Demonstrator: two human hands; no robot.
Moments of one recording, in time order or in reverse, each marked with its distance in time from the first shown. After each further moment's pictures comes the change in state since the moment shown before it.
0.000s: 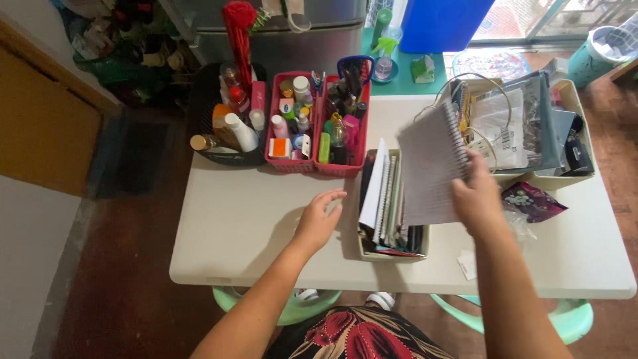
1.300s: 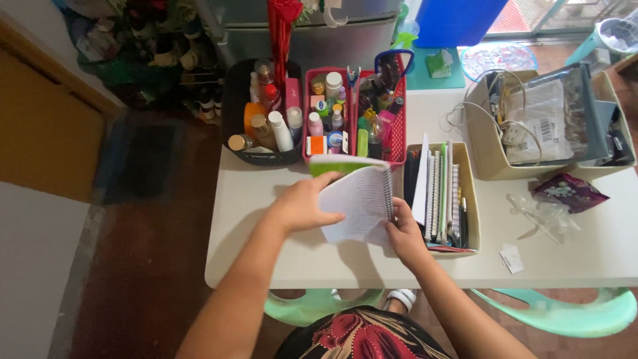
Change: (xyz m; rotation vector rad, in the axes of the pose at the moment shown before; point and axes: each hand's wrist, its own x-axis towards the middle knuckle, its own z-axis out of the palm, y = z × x) left_hand 0.014 0.057 -0.184 0.384 -0.372 -0.140; right_hand -0.101 0.018 0.228 0.762 -0.352 0.094
